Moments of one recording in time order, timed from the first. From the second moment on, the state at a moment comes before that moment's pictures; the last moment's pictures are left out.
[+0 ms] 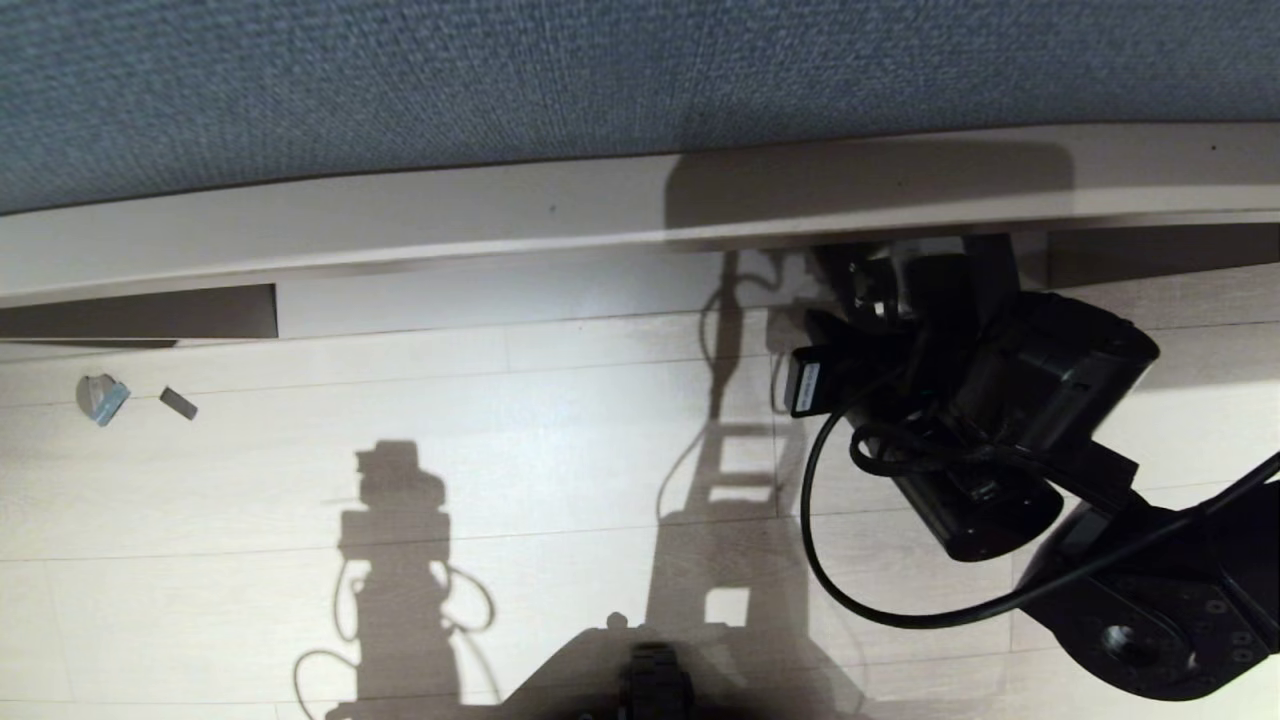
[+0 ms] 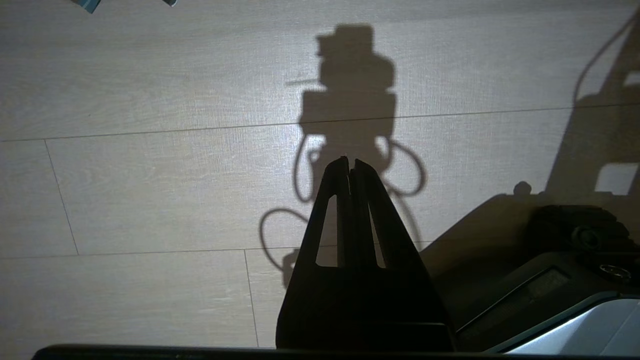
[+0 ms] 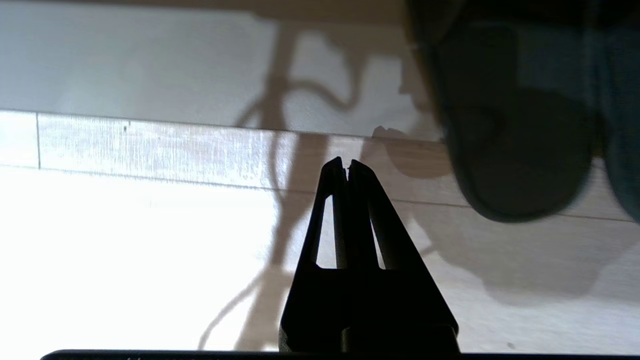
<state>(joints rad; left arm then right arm) 0.01 0.00 0.00 0.00 0.00 -0.02 0.67 1.76 -0.78 -1.16 -0.53 -0.15</state>
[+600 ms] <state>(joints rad) 0.01 0.00 0.00 0.00 0.00 -0.01 0.58 1.63 -0.65 -1.14 -0.54 -0.15</state>
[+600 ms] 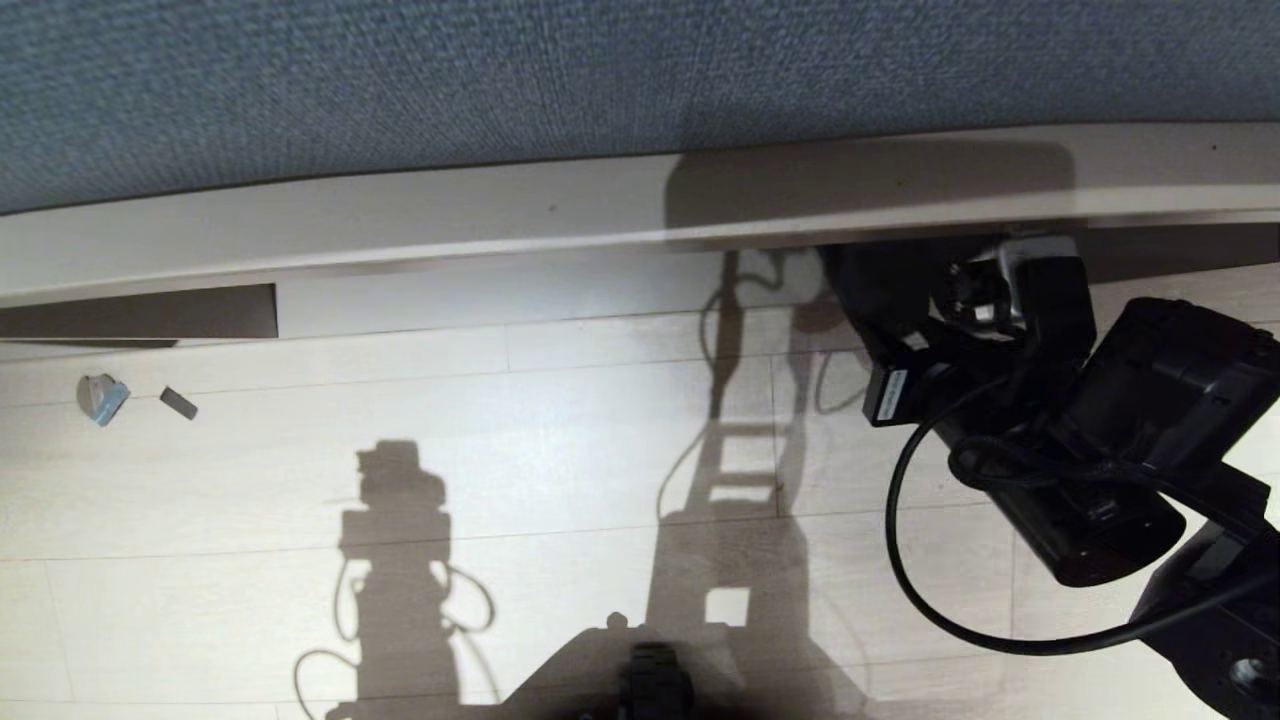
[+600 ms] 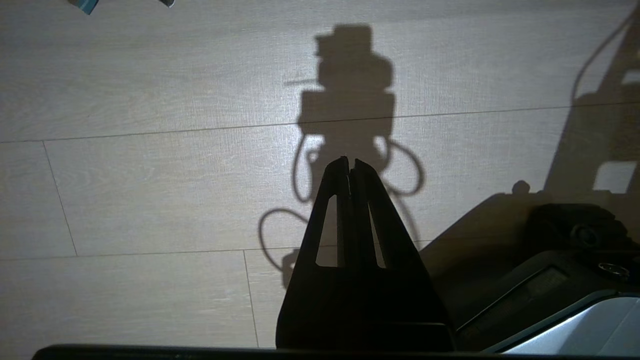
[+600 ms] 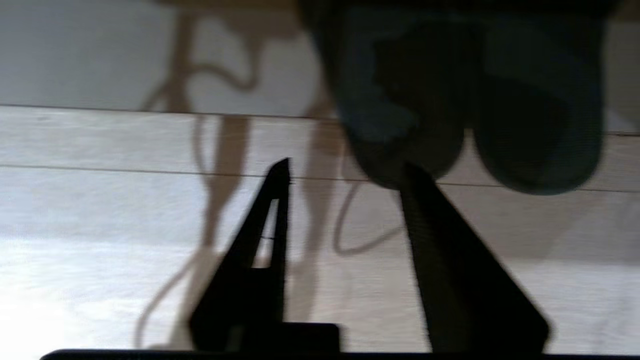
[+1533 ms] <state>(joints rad) 0.01 0.00 0.00 0.00 0.00 -0.01 0.25 1.78 -0.74 -1.38 -0.13 -0.09</state>
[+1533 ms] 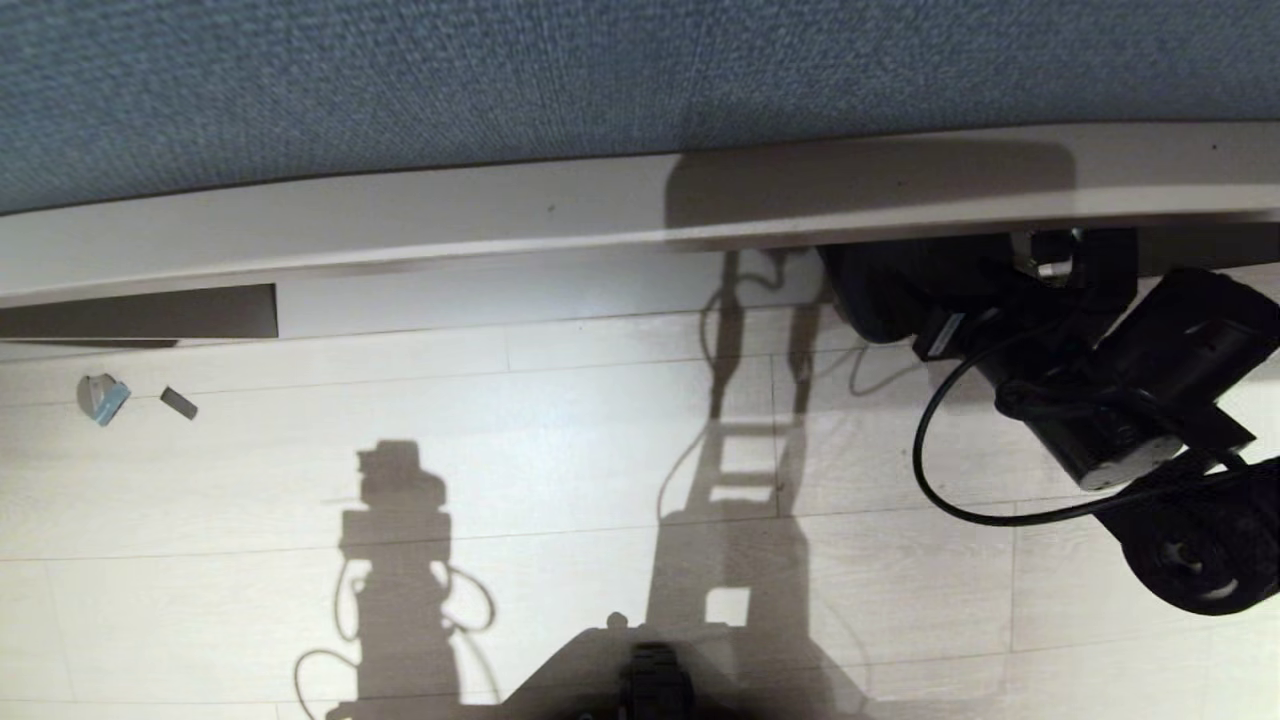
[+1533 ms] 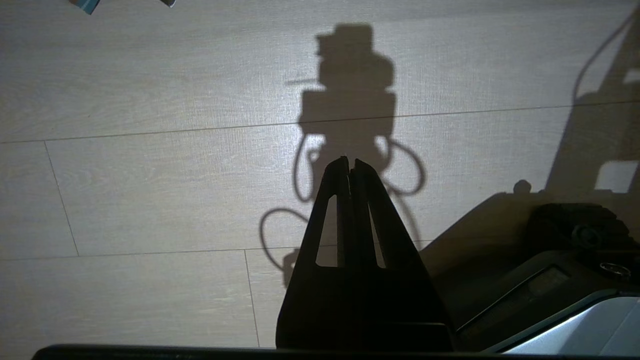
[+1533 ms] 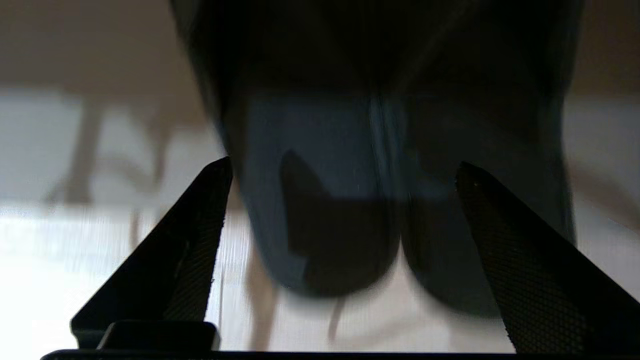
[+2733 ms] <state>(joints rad) 0.01 0.00 0.00 0.00 0.00 -0.01 0.18 1.93 -0.92 -1.49 -0.12 -0.13</state>
